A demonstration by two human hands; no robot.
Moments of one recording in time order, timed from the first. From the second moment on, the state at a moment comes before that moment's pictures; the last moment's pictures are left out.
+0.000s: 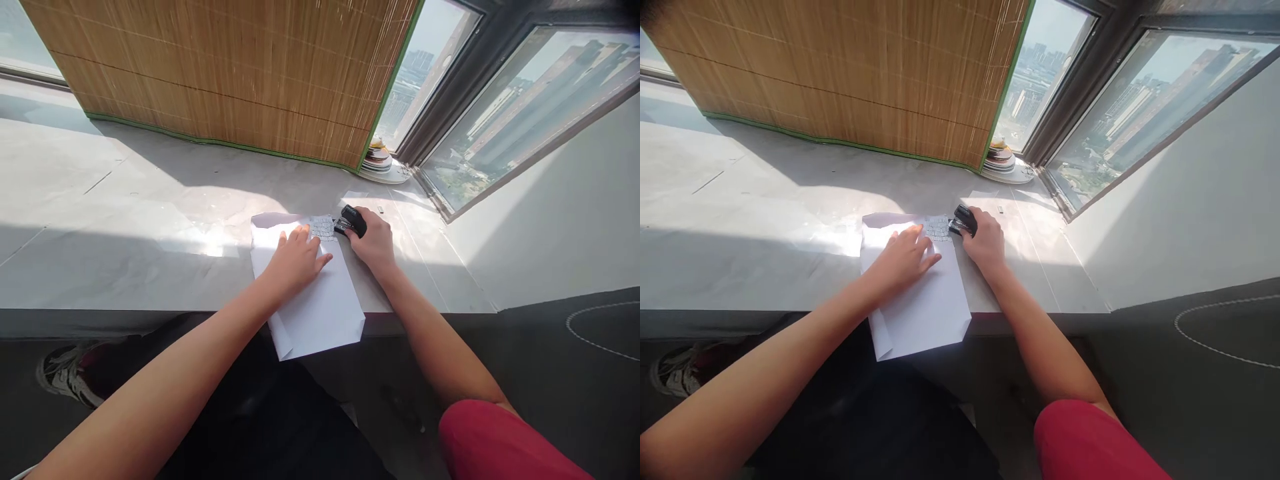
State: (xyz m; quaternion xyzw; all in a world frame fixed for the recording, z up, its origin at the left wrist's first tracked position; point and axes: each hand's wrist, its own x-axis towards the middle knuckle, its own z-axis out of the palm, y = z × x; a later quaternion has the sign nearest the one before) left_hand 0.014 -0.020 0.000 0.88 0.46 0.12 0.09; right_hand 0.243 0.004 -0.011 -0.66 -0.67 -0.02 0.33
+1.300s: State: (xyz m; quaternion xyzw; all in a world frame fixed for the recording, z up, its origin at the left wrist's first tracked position) left_hand -0.084 0.047 -0.002 0.55 0.70 0.42 0.19; right_hand 0.282 0.006 -0.009 -0.77 -0.63 -0.03 0.11
